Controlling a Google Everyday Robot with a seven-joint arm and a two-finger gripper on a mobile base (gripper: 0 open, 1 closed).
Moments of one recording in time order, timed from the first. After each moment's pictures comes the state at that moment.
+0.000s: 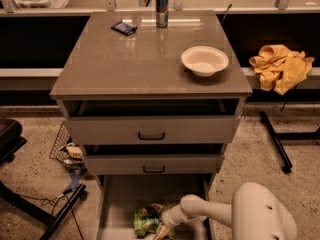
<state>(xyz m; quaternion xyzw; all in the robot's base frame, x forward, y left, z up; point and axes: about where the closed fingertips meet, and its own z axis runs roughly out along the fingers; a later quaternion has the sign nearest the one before) 0.482 0.024 0.108 -0.69 0.61 0.24 0.30</state>
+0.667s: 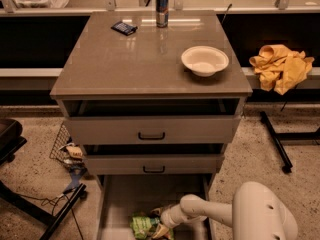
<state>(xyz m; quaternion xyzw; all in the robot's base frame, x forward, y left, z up) 0.481 0.024 0.111 -0.69 0.62 0.24 0.30</state>
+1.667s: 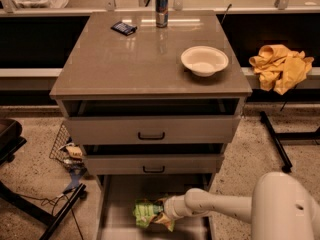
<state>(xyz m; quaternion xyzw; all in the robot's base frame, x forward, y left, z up) 0.496 0.014 0.195 -0.67 0.64 0.21 0.32</state>
